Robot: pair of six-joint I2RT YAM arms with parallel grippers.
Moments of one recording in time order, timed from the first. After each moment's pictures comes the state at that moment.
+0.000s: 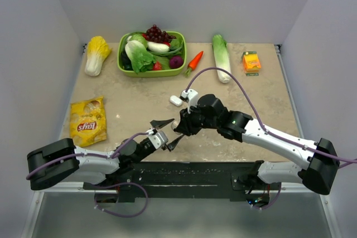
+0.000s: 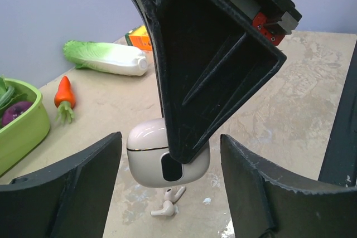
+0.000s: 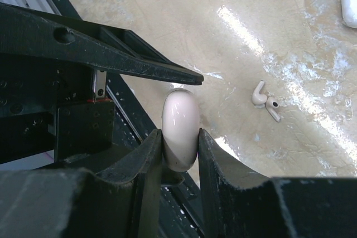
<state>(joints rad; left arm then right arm) -1.14 1.18 0.10 1.27 -0.16 0.24 0.94 1.20 0.91 -0.29 -0.17 0.33</state>
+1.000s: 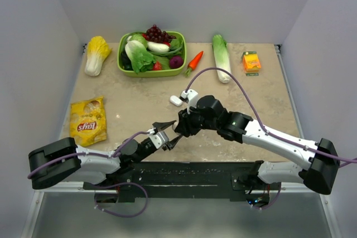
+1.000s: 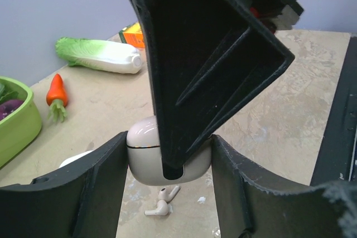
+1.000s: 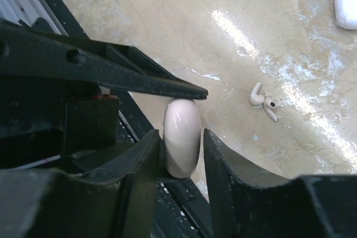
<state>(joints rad) -1.13 1.20 0.11 1.27 -0.16 0.22 0.96 1.20 0.92 -0.30 -0.12 0.34</state>
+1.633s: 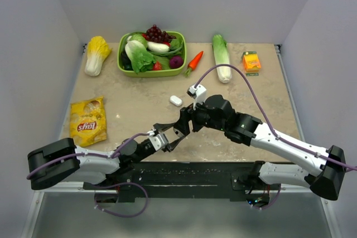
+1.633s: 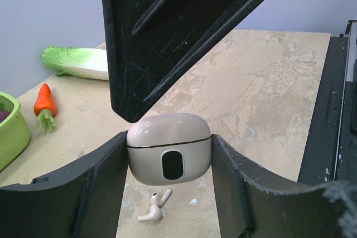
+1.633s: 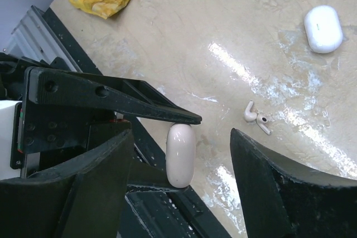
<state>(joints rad) -1.14 1.19 0.10 1.27 -0.09 0.22 0.97 1.10 0.92 -0.27 -0.04 0.39</state>
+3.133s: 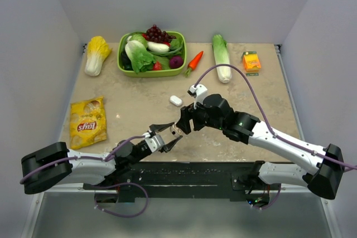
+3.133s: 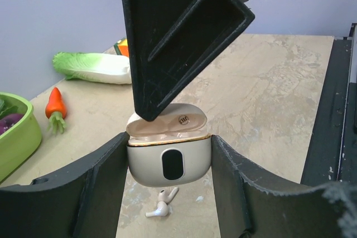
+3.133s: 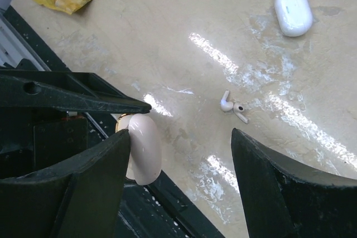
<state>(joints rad) -1.13 1.10 0.07 1.24 -0.09 0.25 0.94 1.13 0.92 -0.32 0.01 0.38</state>
